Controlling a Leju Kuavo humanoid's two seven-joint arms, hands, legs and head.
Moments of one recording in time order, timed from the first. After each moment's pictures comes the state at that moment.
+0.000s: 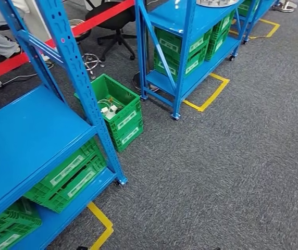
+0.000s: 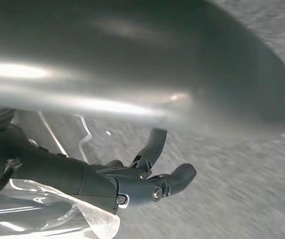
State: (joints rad) left arm -0.01 -0.14 0.34 -0.23 -0.45 0.19 -0.22; right arm 0.00 0.09 -0.46 -0.27 1.07 -0.51 -0.01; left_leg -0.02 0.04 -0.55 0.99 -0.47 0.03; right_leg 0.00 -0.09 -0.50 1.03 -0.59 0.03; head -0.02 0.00
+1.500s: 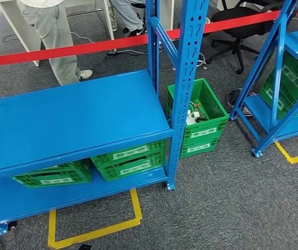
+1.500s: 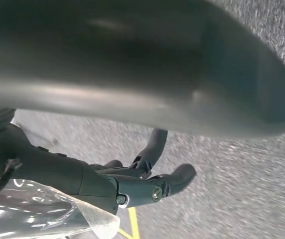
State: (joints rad) left arm -0.01 -0.15 0.34 -0.23 -0.46 0.22 -0.24; right arm 0.00 0.09 -0.45 -0.26 1.10 -0.53 -0.03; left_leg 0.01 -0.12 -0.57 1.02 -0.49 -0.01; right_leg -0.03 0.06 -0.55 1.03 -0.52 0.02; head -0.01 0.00
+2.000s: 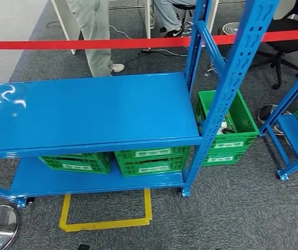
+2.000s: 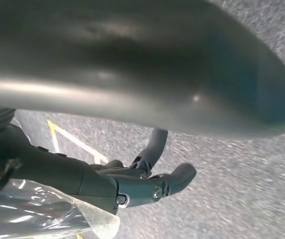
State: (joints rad) left arm -0.01 -0.15 0.34 -0.23 -0.46 0.22 -0.24; right arm 0.00 0.09 -0.44 -0.25 1.10 -0.53 -0.04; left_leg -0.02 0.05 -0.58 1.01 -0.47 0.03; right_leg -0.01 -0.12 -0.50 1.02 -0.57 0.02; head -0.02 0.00
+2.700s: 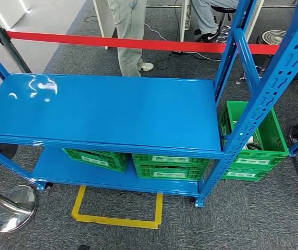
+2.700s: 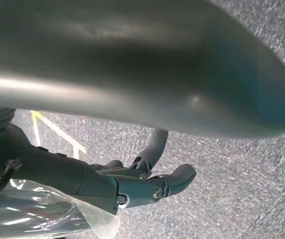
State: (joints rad) left arm -0.01 -0.15 0.34 -0.23 -0.46 0.24 -0.24; right arm 0.00 0.09 -0.46 -0.25 1.03 -0.51 -0.05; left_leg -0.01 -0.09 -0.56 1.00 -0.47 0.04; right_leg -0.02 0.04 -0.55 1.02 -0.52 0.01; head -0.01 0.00
